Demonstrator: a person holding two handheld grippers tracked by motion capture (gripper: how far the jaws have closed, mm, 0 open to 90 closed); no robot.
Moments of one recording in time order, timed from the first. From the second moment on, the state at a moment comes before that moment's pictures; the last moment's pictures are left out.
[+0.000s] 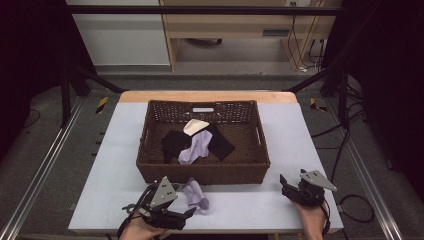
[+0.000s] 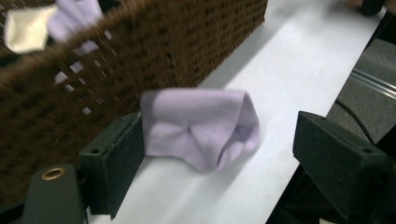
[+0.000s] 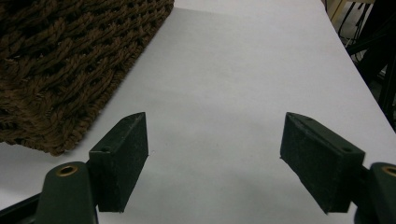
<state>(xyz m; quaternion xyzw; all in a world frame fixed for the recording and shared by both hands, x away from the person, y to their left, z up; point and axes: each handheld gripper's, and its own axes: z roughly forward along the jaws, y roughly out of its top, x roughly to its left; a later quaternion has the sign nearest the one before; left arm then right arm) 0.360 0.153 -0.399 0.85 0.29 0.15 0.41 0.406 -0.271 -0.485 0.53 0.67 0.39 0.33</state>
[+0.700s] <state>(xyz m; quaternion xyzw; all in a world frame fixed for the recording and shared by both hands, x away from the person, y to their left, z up) 0.457 0.131 -0.332 0.81 0.33 0.25 0.41 0.408 -0.271 -0.485 0.54 0.68 0.38 0.33</state>
